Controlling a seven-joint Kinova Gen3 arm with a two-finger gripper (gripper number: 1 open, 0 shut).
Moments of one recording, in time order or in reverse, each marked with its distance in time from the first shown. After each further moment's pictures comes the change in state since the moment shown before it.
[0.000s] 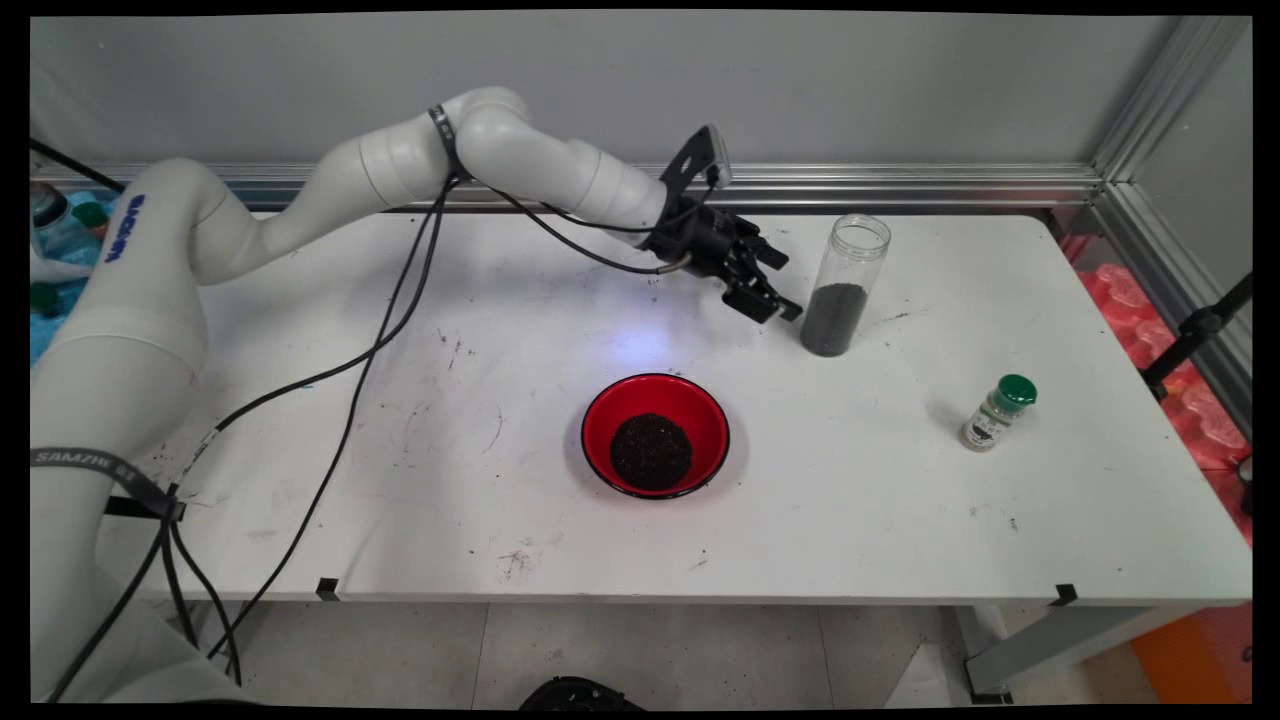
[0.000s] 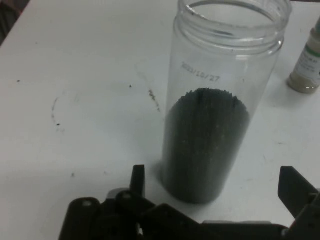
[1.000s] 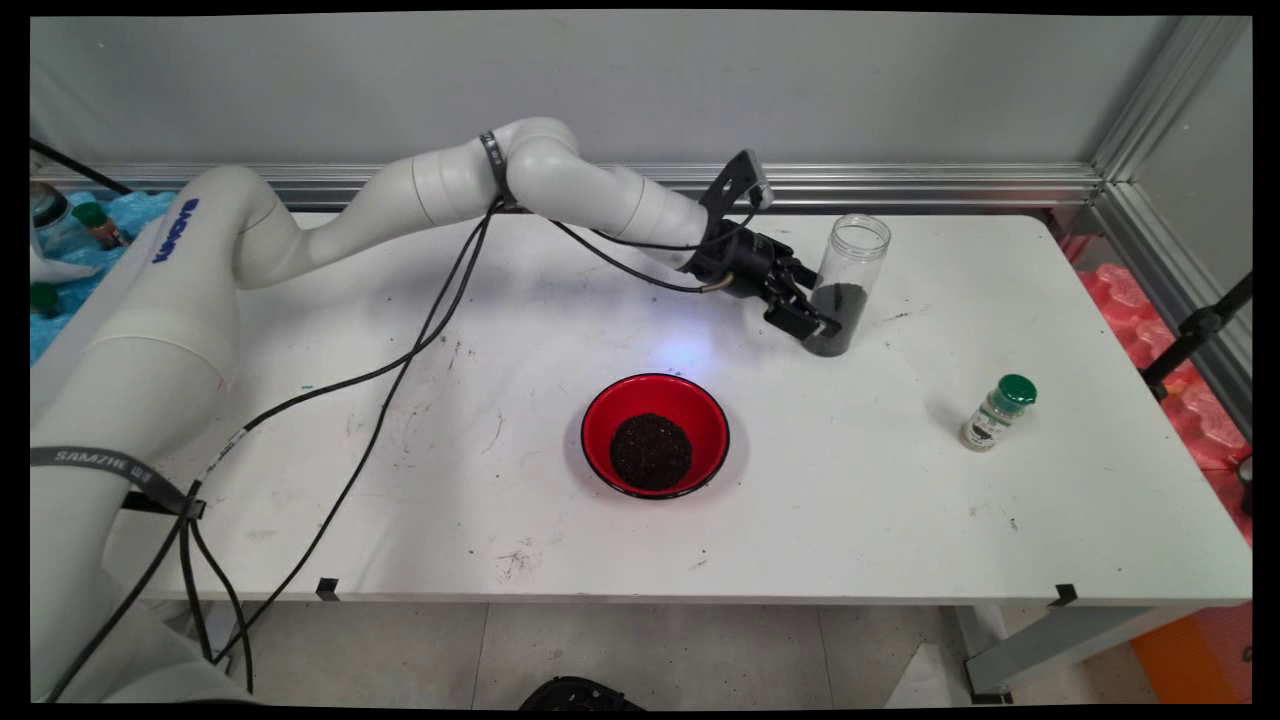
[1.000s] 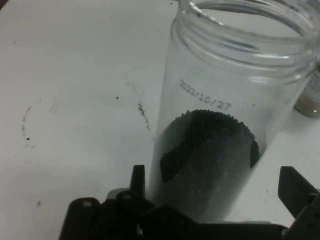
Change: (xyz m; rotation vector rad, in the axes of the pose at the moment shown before) arm 0.001 0.006 0.050 -0.015 0.024 -0.065
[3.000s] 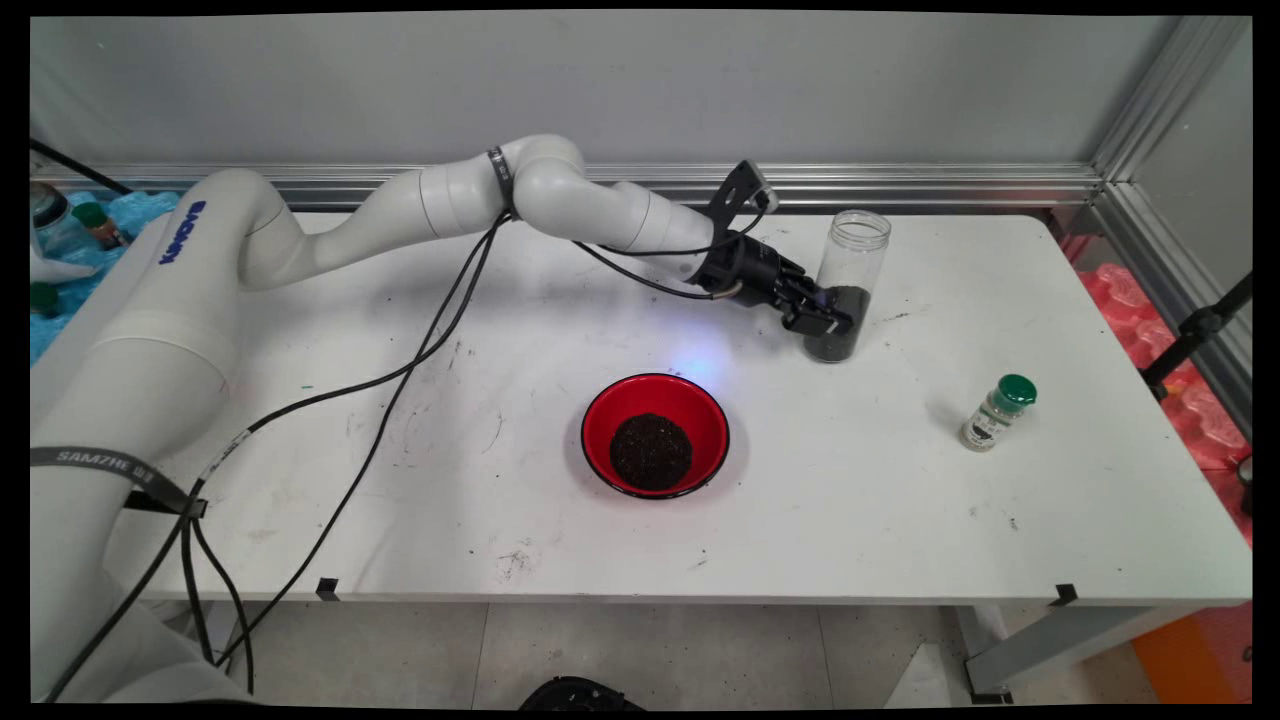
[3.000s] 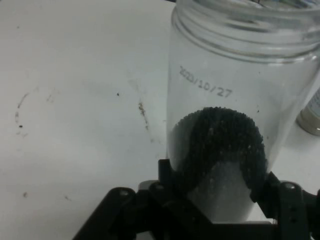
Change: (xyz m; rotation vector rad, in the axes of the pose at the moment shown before) arm -0.007 0.006 0.011 0.012 0.028 -0.100
